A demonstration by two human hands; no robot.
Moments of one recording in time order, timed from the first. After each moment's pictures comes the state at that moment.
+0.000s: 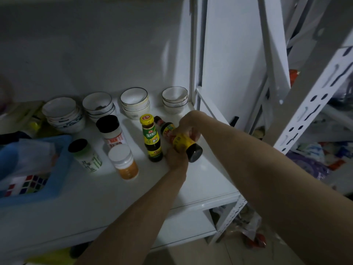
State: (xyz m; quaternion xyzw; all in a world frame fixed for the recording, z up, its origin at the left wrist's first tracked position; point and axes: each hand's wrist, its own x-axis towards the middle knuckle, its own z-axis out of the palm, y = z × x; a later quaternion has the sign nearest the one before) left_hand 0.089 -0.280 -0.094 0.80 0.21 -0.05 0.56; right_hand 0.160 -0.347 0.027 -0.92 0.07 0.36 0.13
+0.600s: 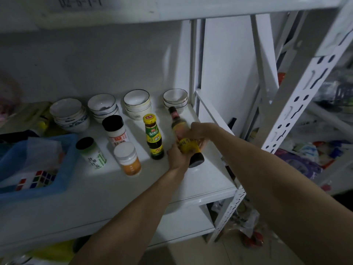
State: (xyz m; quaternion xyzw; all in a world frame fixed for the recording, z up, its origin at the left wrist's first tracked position) left_hand 0.061 -0.267 -0.069 0.76 0.08 -0.08 0.64; right_hand 0.117 -0.372 0.009 -0.90 0.11 0.25 0.33
